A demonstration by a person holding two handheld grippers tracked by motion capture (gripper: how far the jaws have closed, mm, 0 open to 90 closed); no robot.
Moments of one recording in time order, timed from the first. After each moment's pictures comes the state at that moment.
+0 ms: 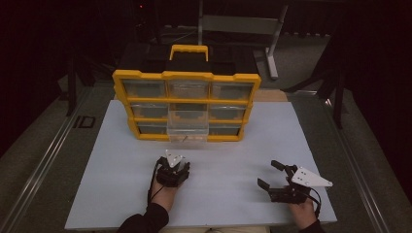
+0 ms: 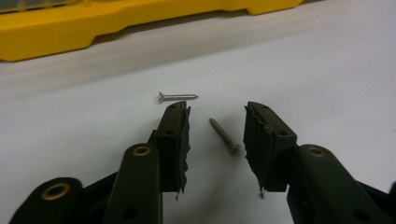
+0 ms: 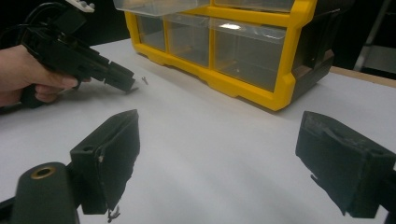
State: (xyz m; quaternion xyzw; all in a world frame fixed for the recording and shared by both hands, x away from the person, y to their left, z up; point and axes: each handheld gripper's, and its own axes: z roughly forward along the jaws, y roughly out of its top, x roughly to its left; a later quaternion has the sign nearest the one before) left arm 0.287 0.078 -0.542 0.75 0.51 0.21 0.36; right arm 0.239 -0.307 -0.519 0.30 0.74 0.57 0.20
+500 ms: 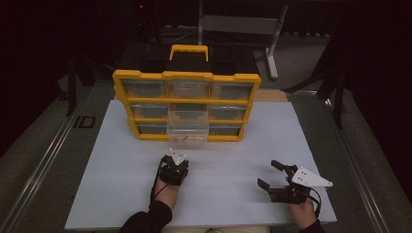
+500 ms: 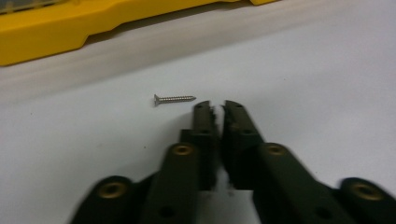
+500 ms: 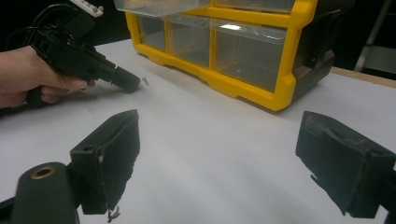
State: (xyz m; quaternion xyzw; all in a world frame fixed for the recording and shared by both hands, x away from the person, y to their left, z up) left arm 0.292 0.073 -0.544 0.76 0.51 0.20 0.34; right arm 0.239 -0.307 -0.519 0.30 0.74 0.57 0.20
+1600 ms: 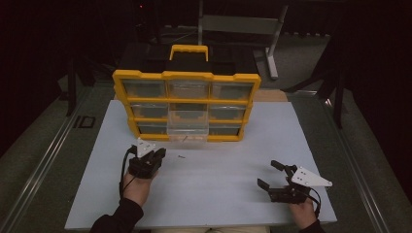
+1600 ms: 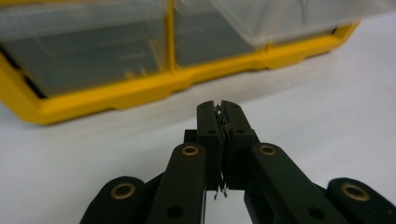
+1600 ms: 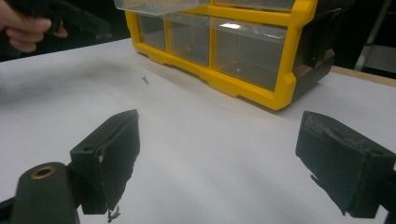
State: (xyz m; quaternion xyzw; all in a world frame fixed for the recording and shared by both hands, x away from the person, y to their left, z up) left arm 0.283 0.150 -0.474 0.74 0.50 0.22 0.40; right arm 0.239 -0.307 -0.519 0.30 0.74 0.56 0.20
